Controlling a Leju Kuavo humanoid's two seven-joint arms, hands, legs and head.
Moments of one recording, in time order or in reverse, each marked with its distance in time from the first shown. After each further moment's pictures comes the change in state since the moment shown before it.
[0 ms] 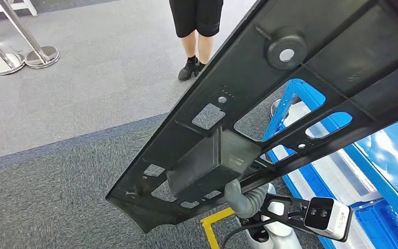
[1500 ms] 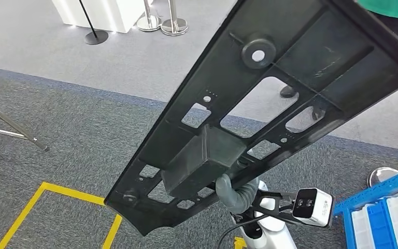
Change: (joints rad) left arm 0.001 0.074 0.081 -0.002 0.060 0.070 0.003; right arm -0.011 0.019 -0.001 0.081 0.000 0.045 0.000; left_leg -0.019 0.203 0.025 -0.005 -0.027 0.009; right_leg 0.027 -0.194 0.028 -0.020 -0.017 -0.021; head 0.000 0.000
